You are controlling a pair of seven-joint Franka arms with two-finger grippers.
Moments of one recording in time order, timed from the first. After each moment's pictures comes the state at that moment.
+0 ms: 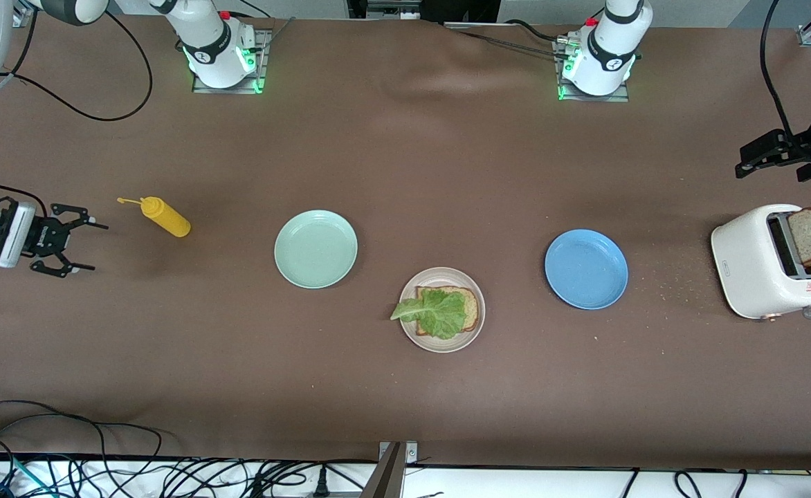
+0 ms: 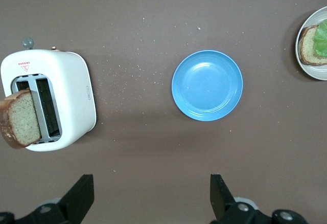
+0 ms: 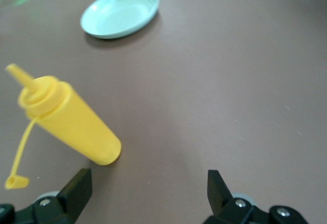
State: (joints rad) left arm -0.05 0.03 0.12 -1.57 0.00 1.53 0.10; right arm 0.05 0.69 -0.67 -1.71 1.00 1.58 -2.31
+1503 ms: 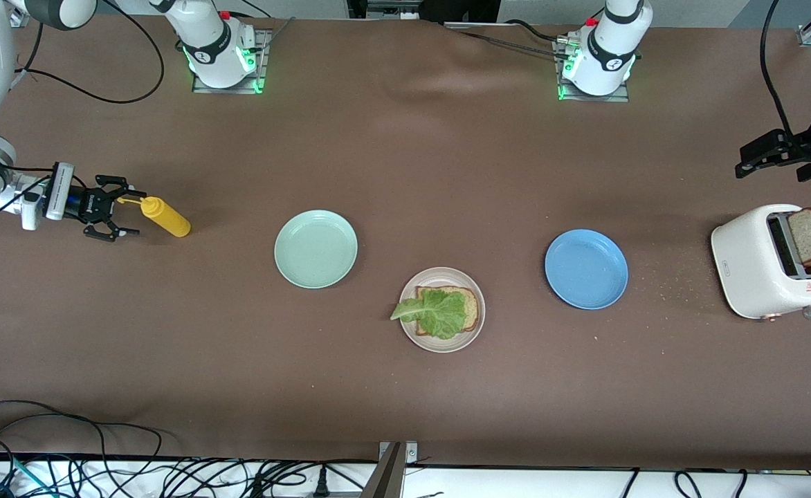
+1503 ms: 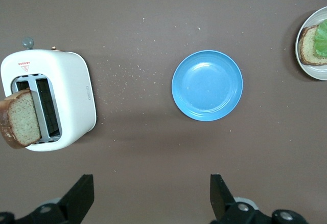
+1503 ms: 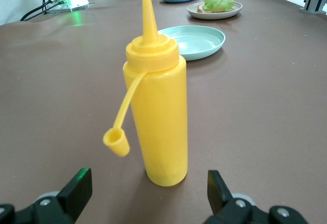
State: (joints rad) left arm -0.05 0.03 0.12 -1.57 0.00 1.53 0.10; right arm -0.06 0.72 -0.59 -1.92 1.07 1.49 -2.72
